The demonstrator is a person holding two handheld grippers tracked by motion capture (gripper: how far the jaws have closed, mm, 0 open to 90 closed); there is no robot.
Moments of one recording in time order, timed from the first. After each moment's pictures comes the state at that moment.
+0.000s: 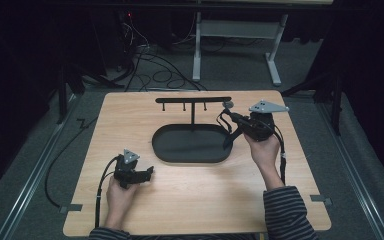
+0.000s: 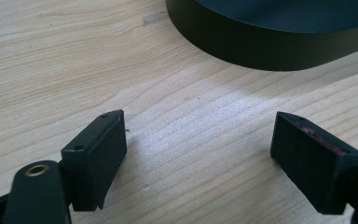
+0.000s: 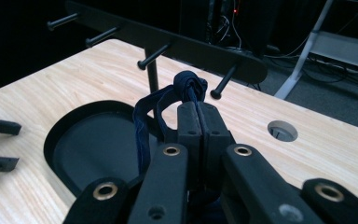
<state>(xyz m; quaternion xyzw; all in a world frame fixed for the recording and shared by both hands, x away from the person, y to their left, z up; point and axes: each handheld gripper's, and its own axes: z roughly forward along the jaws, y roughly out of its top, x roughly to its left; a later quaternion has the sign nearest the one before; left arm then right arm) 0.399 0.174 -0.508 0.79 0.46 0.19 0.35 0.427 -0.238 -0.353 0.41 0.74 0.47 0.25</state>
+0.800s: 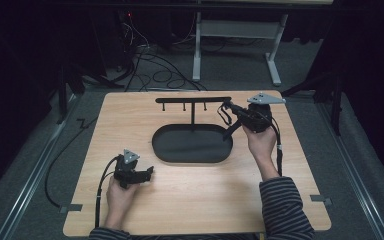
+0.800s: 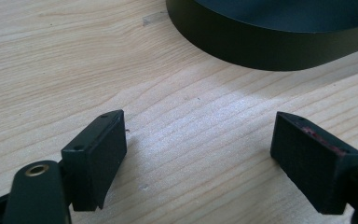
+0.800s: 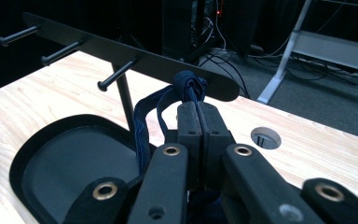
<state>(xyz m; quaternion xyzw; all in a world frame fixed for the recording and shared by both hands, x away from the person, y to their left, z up) 0.399 0.174 -0.508 0.79 0.46 0.19 0.35 0.453 -0.237 -0.353 0.43 0.73 0.46 0.27</state>
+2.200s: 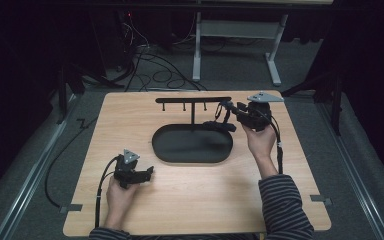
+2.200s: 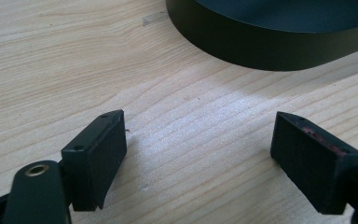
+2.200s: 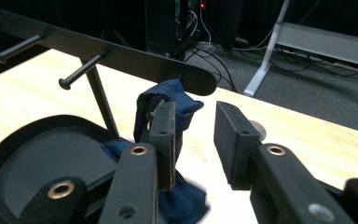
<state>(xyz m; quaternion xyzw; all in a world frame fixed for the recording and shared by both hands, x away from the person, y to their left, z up) 0.399 0.174 -0.508 0.79 0.46 0.19 0.35 0.461 -0.241 -0.359 0.46 0.72 0.44 0.28</state>
